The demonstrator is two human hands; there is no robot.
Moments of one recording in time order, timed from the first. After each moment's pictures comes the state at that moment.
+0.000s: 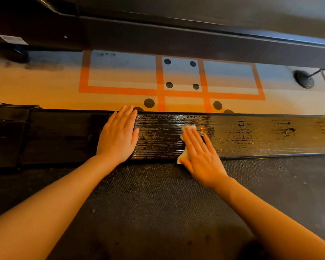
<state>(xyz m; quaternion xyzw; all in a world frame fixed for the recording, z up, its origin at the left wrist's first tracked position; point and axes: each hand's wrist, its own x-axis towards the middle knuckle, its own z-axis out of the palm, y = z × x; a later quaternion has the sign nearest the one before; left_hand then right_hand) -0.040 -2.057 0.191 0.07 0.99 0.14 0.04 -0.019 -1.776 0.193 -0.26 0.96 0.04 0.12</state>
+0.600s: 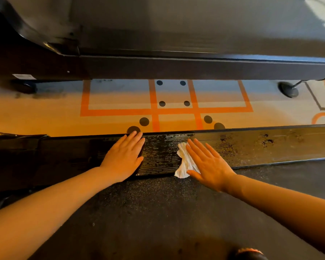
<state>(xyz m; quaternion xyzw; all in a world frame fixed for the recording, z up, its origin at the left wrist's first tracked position) -0.044 -2.034 0.245 0.18 0.97 0.07 0.16 -0.047 -1.729 0.250 -0.30 0.94 0.06 0.17</state>
